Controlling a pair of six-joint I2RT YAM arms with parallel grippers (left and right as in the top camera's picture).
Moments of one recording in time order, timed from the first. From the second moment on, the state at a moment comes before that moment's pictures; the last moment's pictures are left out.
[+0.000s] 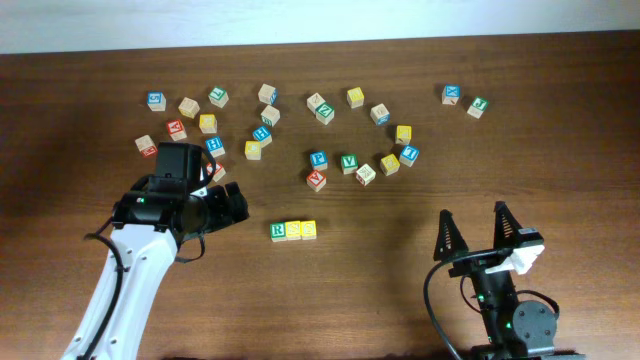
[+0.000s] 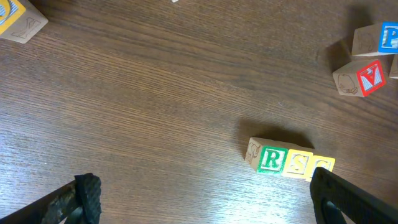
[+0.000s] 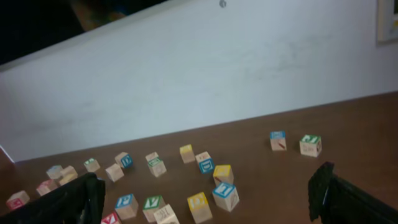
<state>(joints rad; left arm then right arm) -0.10 1.34 1.02 -0.90 0.05 -0.42 0.05 0.02 0.01 0.08 -0.09 0.31</state>
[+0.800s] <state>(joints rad) -0.10 1.34 1.02 -0.90 0.05 -0.42 0.05 0.01 0.01 -0.07 -0.02 0.02</state>
